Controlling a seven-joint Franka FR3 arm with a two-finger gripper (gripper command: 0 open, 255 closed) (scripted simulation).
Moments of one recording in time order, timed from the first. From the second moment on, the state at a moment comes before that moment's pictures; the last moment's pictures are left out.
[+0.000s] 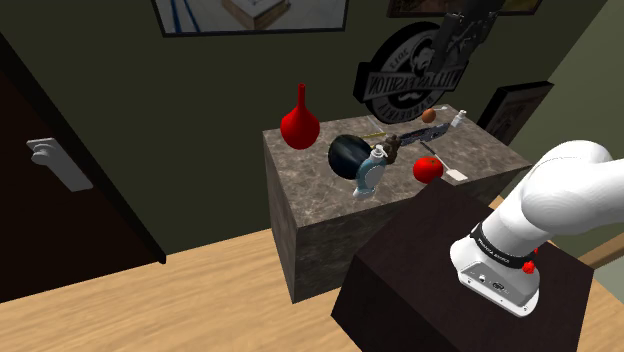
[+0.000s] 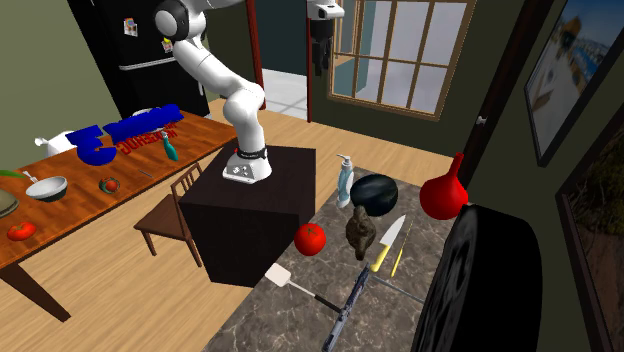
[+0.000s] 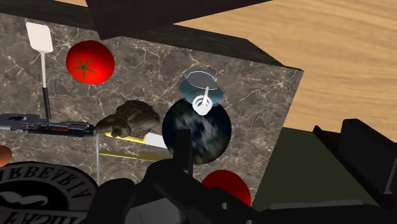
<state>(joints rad) 0.00 -0.82 0.03 -2.32 0.02 1.54 0.17</state>
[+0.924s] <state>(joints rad) -0.08 -0.54 -0.12 -2.38 -0.01 1.82 0.09</state>
